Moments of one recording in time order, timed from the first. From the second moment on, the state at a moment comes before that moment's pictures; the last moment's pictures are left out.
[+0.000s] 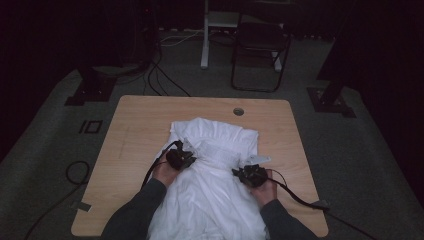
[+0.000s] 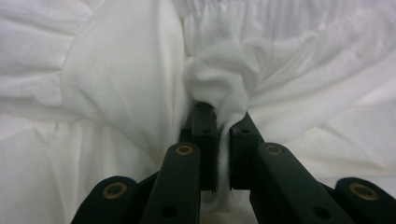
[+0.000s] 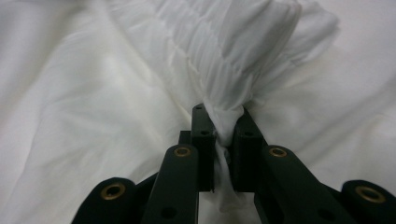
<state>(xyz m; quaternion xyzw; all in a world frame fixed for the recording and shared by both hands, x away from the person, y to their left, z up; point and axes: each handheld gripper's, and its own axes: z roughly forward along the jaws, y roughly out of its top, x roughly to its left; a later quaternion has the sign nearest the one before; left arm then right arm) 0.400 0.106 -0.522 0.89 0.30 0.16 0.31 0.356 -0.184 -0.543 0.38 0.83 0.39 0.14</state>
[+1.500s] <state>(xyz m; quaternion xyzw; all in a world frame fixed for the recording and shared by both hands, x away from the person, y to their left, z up) 0.341 0.122 -0.527 0.87 0.32 0.10 0.37 0.325 -0.203 -0.536 0.37 0.84 0.38 0.12</state>
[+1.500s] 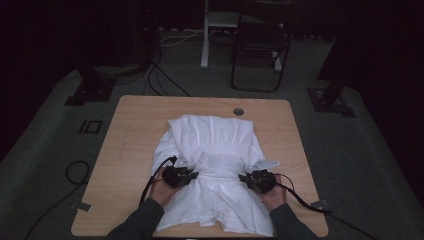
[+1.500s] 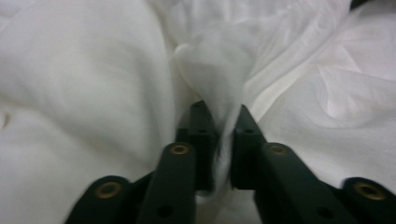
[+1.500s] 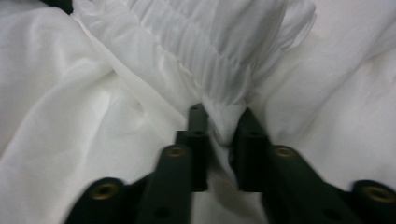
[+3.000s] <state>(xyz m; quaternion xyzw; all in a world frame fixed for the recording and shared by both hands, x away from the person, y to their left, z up) 0.272 0.183 -0.510 0.83 0.39 0.18 0.35 0.264 -0.268 -0.515 0.40 0.82 0.39 0.16</state>
